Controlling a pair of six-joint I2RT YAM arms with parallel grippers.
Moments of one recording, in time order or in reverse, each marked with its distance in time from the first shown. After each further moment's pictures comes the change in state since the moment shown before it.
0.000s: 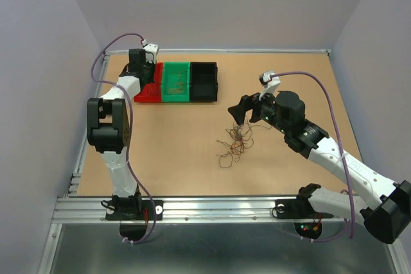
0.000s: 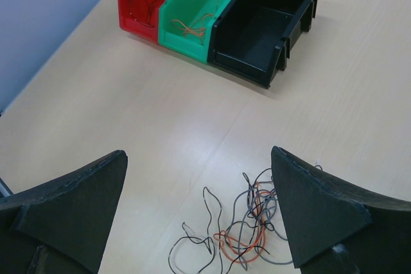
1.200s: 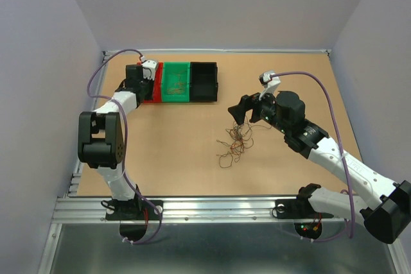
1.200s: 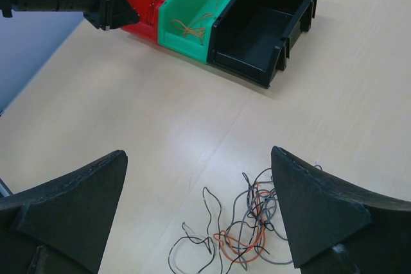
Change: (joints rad) left arm 0.006 -0.276 -0.368 0.023 0.050 0.000; right arm 0.000 0.000 0.000 0.000 -0.003 0.000
